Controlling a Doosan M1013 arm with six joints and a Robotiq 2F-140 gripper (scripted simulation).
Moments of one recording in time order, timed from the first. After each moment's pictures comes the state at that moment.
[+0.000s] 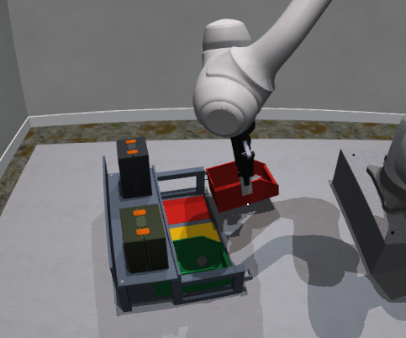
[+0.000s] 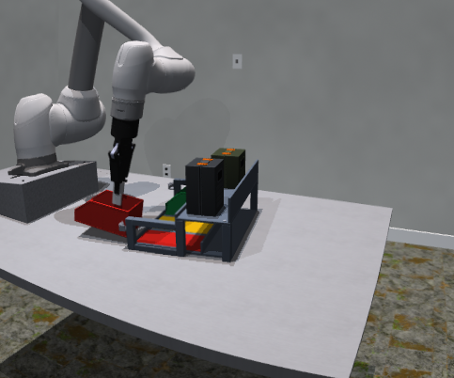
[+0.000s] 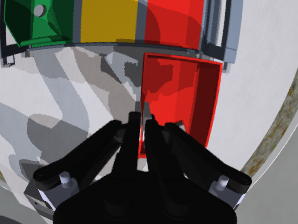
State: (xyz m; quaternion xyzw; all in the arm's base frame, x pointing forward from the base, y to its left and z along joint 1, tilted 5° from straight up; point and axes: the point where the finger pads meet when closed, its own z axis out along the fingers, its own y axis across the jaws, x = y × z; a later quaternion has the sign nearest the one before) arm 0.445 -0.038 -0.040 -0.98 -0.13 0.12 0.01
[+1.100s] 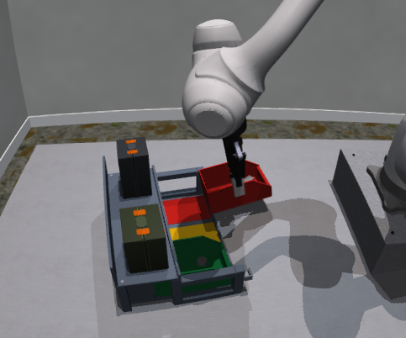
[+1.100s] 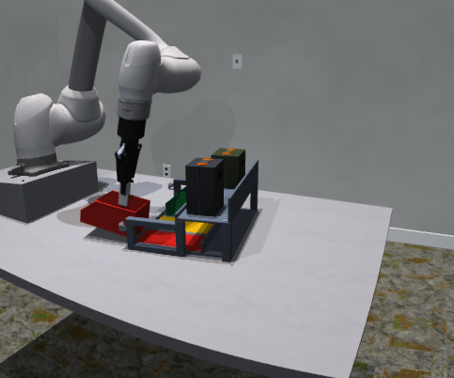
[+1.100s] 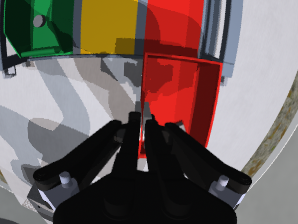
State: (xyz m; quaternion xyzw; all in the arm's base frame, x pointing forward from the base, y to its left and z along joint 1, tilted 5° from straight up) arm 0.464 -0.033 -0.042 -0.98 -0.13 0.12 0.01
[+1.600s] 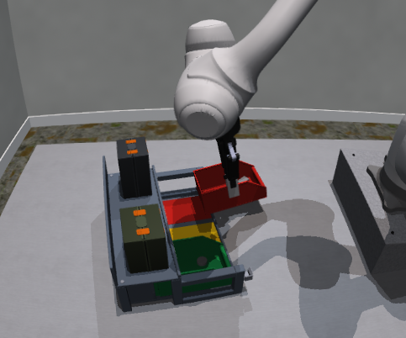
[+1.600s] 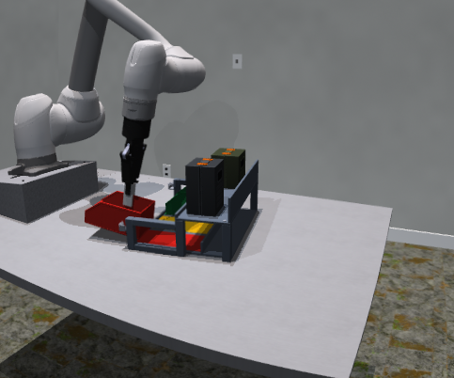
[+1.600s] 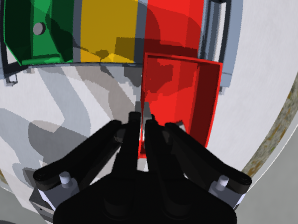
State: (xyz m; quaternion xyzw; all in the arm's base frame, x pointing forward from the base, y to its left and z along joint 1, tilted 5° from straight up) arm 0.479 -0.029 -0.043 -0.98 -0.13 0.12 0.01
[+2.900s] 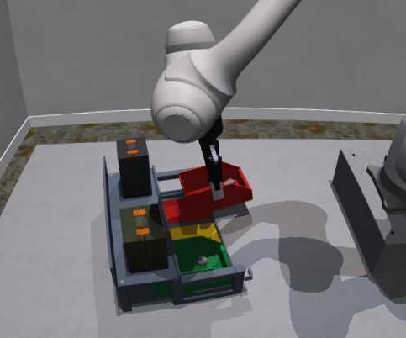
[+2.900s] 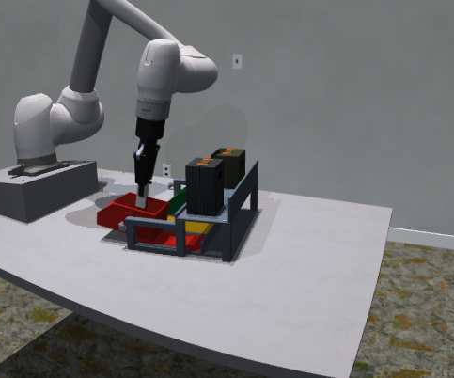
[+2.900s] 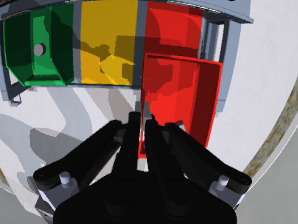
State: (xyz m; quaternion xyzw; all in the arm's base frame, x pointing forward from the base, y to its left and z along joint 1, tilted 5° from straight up) arm 0.518 -0.019 -0.046 -0.98 -0.13 0.12 0.01
